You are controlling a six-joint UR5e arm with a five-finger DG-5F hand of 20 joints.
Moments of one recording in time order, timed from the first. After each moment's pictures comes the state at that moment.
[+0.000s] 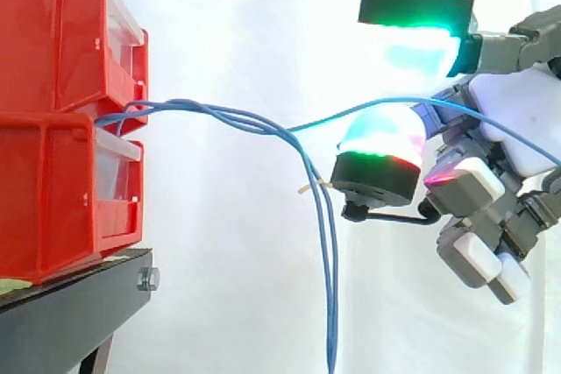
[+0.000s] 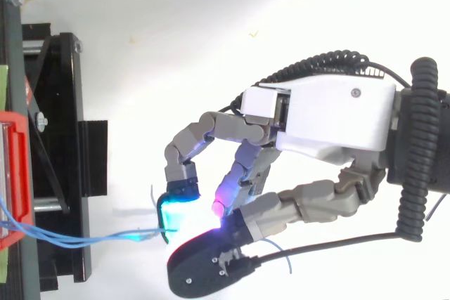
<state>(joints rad) 0.22 -2.27 -0.91 -3.53 -1.24 0.04</state>
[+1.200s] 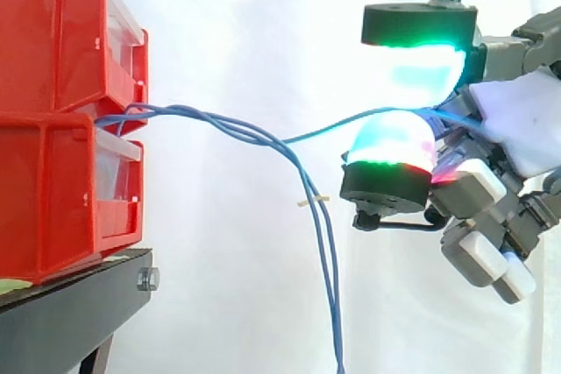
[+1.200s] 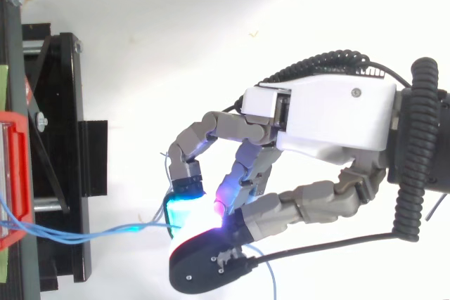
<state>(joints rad) 0.22 -2.27 -0.91 -3.53 -1.24 0.04</state>
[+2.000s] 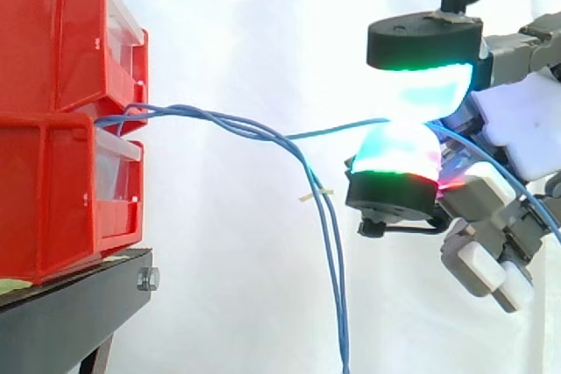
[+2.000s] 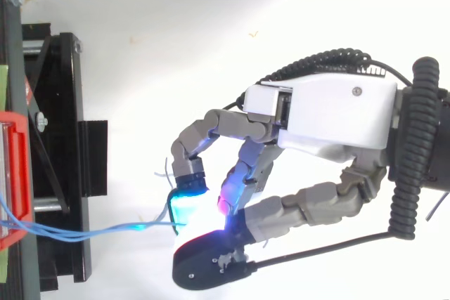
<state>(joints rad) 0.22 -2.27 -0.91 -3.54 -1.23 0.03</state>
